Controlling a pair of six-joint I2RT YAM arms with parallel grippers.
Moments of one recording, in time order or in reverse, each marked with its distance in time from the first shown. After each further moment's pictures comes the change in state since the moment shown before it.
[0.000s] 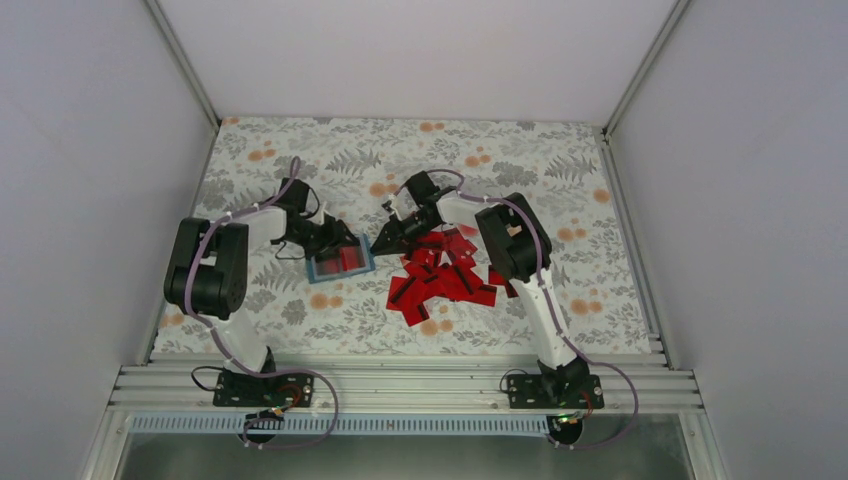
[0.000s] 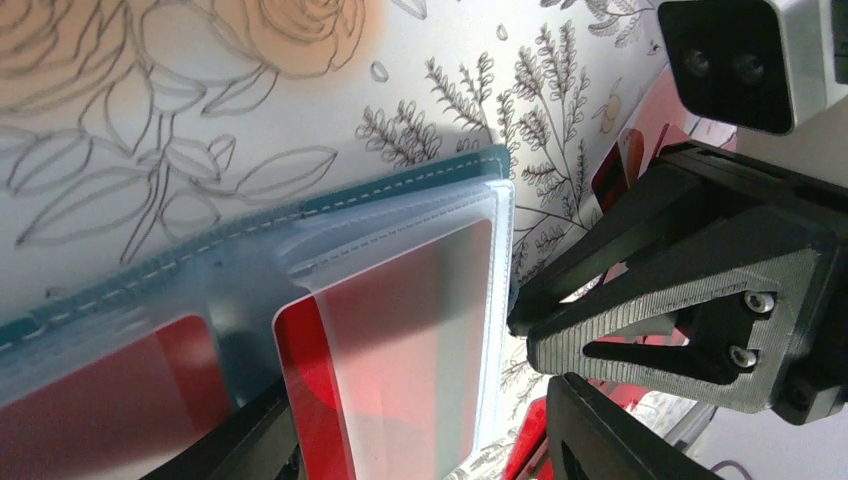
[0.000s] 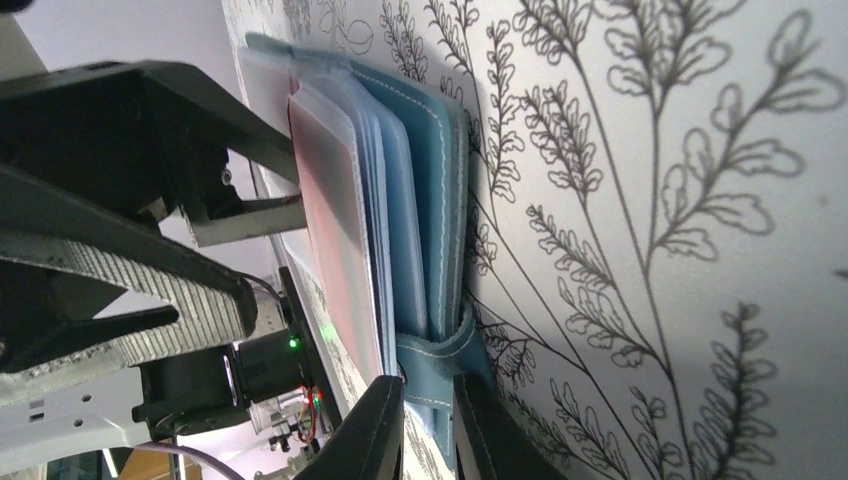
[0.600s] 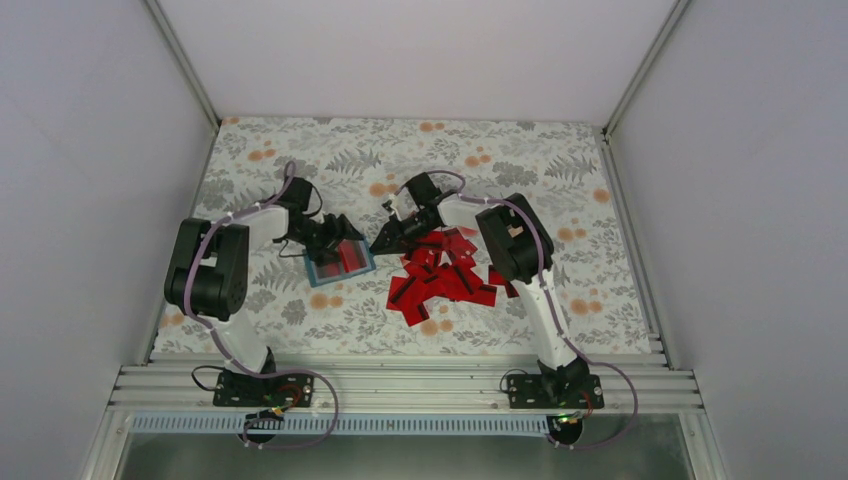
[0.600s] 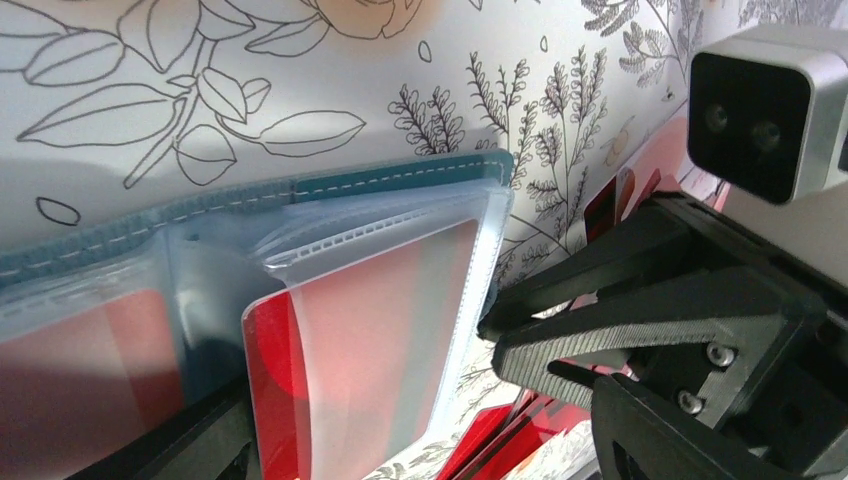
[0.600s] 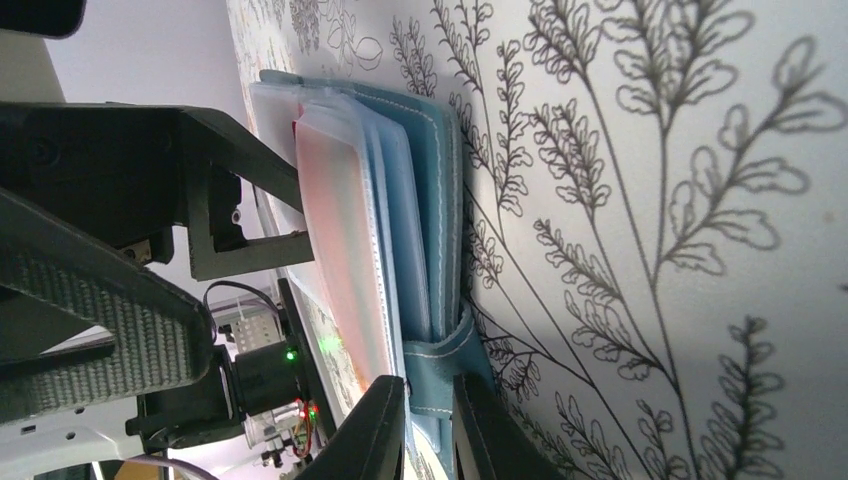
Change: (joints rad) left arm -0.017 -0.014 0.005 -0.019 -0.005 -0.240; right arm 0.006 -0.024 -0.054 0.107 0.012 0.056
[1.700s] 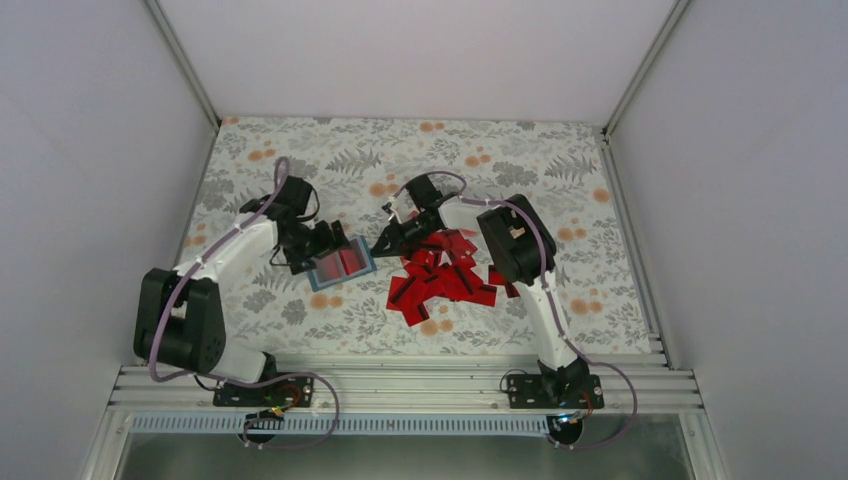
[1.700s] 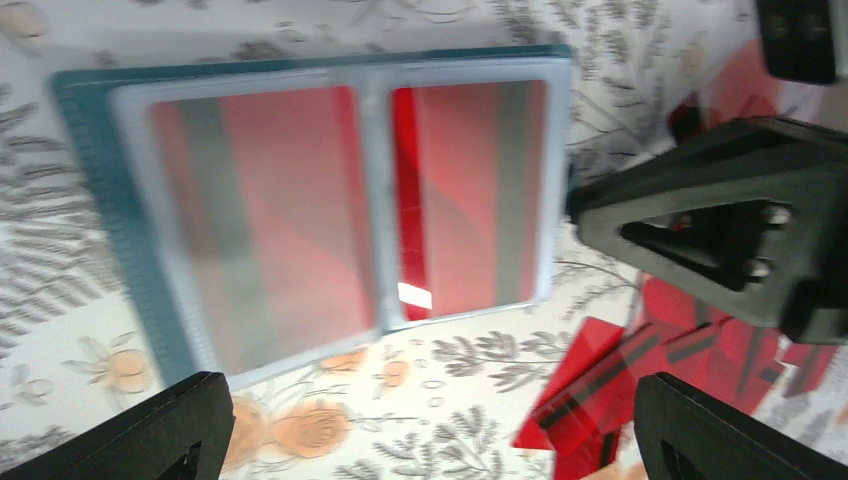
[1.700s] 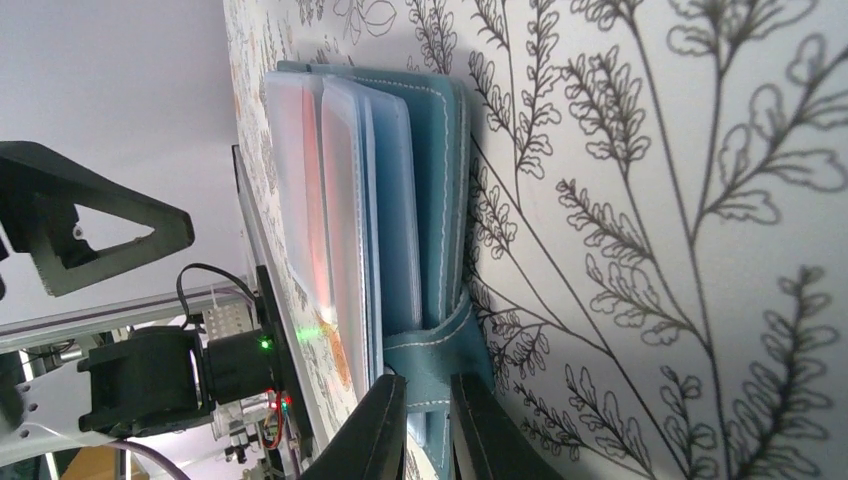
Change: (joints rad) left arm -0.090 -0.281 0.031 -0.327 -0.333 0.055; right arm 0.007 -0.032 -0.053 0.028 0.026 -0.069
